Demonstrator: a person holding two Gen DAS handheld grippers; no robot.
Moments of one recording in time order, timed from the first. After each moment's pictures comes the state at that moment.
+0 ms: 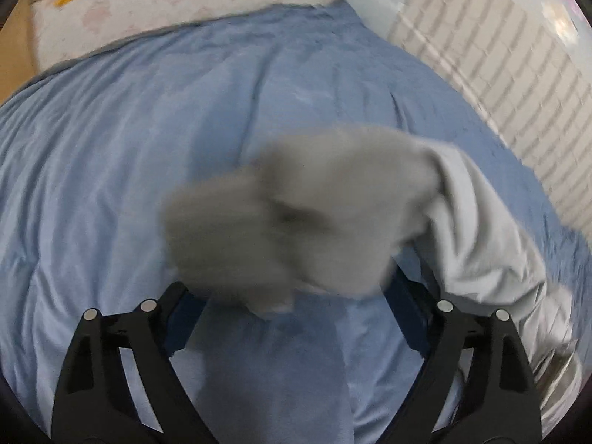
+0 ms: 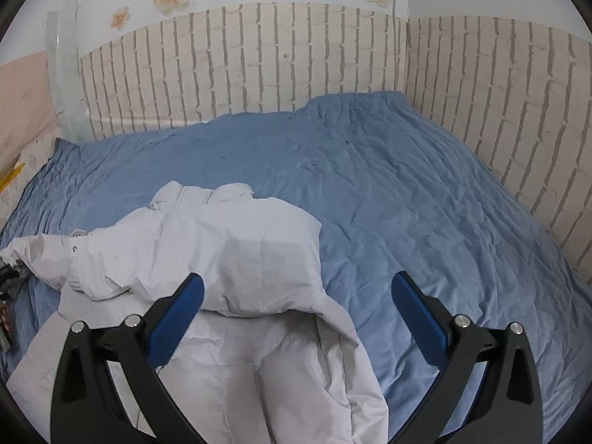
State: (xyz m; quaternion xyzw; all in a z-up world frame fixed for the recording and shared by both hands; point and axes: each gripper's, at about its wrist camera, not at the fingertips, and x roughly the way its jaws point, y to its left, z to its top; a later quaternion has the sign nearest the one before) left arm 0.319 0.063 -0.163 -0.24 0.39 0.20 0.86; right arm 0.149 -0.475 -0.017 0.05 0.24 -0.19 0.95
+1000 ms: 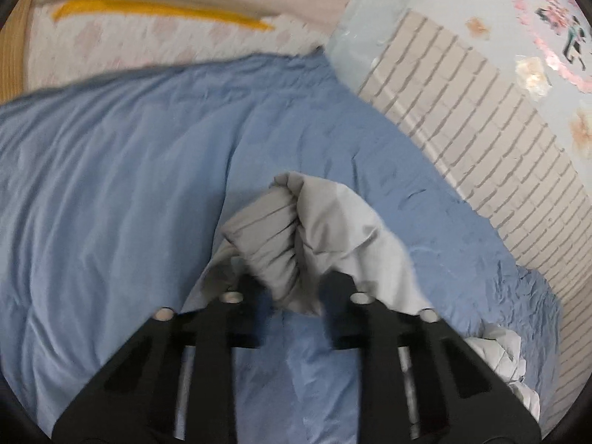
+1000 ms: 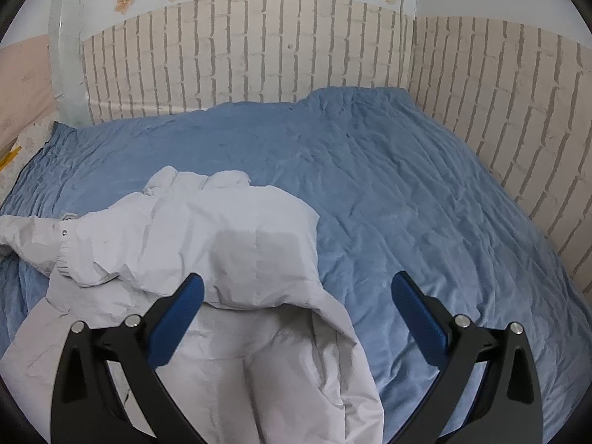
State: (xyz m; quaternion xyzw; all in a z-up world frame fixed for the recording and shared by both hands) left arm 0.323 0.081 -0.109 -0.28 0.29 0.13 0.90; right arm 0.159 -0.481 -0.027 0.03 0.26 -0.19 0.95
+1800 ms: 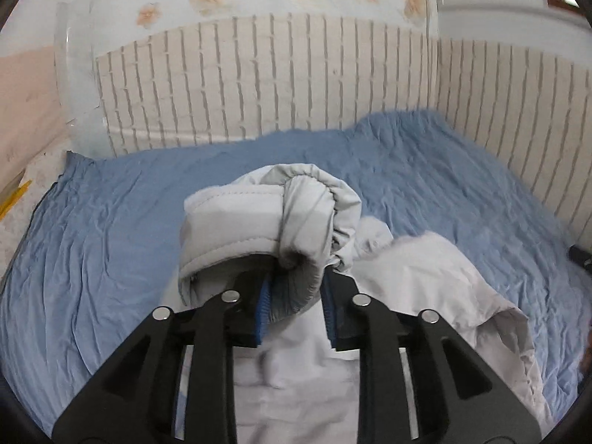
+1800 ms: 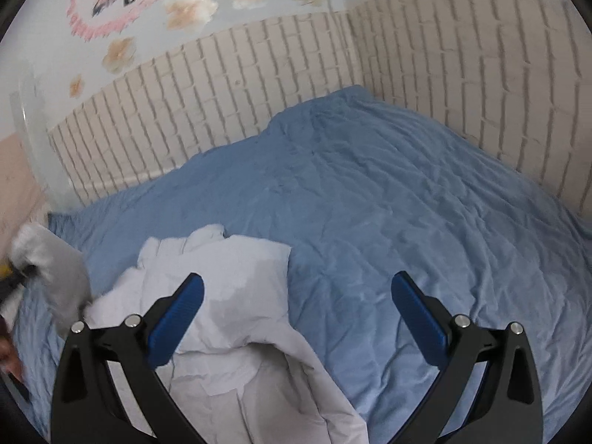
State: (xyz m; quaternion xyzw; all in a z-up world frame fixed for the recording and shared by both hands) left arm 0.272 -0.349 0.006 0.07 0.28 -0.18 0.94; right arm 0.114 -0.553 -0.004 0.18 0.17 -0.21 0.95
